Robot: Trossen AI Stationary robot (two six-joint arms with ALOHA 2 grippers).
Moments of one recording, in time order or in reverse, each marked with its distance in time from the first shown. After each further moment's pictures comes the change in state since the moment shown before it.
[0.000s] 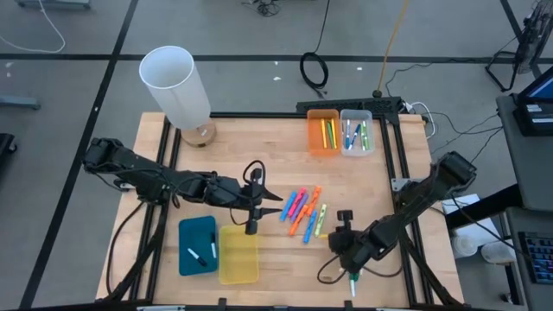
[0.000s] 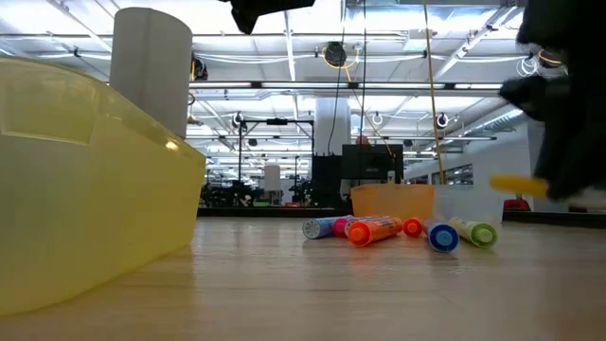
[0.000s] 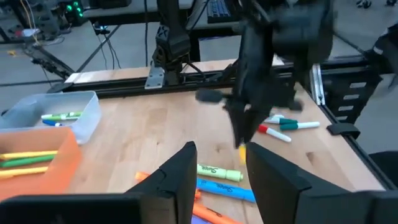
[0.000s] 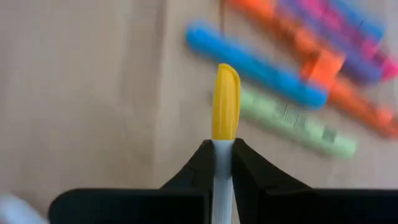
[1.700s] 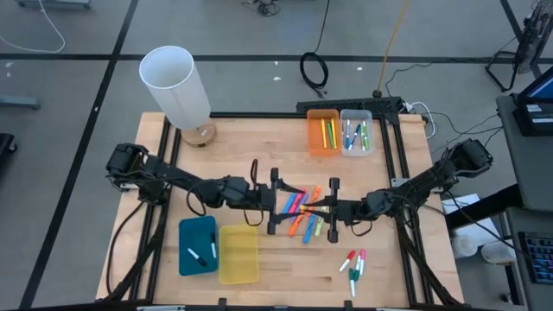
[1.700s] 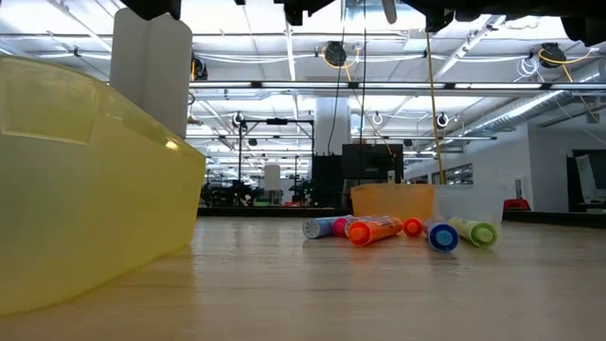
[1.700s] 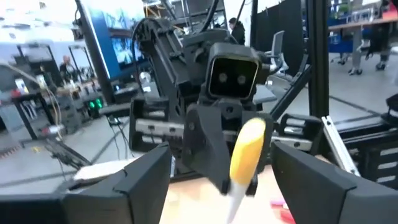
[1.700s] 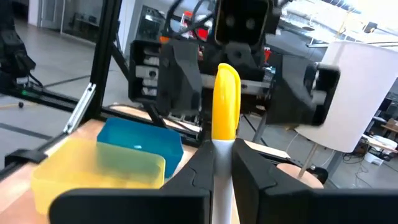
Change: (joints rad) left arm 0.041 0.248 0.000 0.632 0.058 0.196; right arm -0.302 -0.248 -0.352 1.480 -0.049 -0.879
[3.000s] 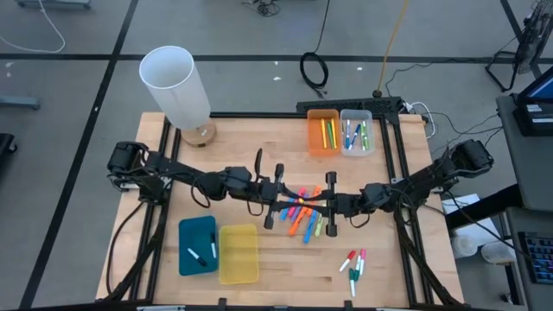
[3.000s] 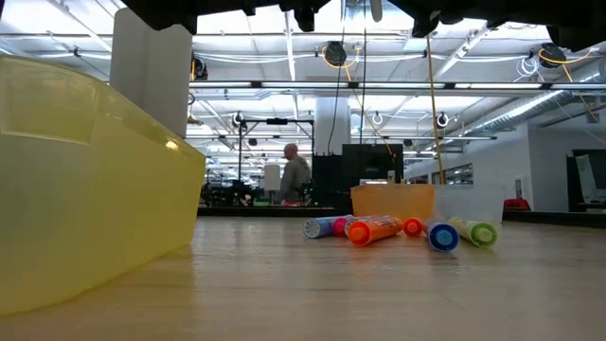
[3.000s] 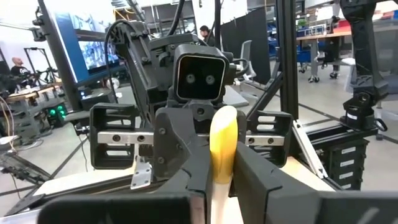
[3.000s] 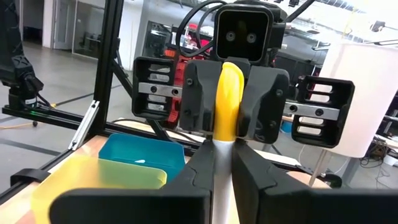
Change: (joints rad) left arm 0.081 0.001 0.000 0.004 0.219 -0.039; right arm -0.086 0.000 0.001 0.030 -0.128 0.057
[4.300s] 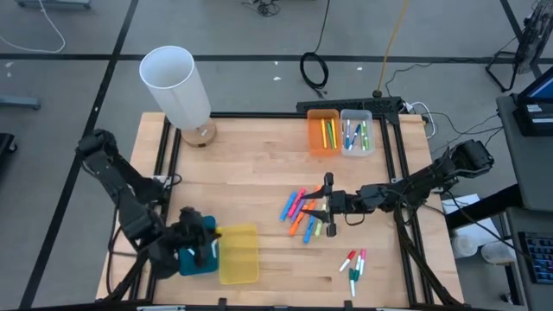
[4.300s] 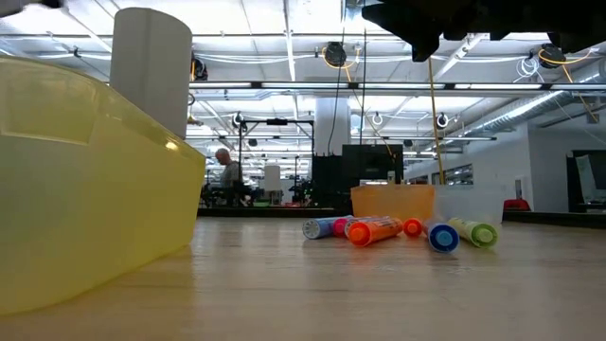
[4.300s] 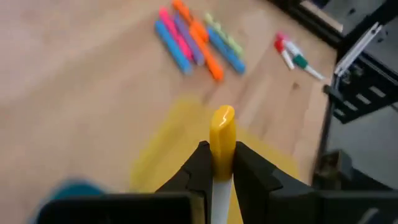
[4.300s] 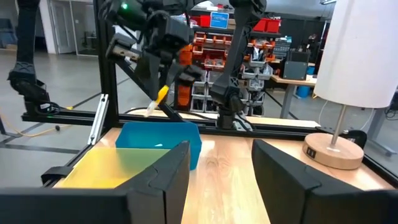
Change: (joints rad) left arm -0.812 -0.378 0.002 -1.536 -0.870 -1.603; right arm -0.008 -0.004 0.001 -0.106 0.006 0.209
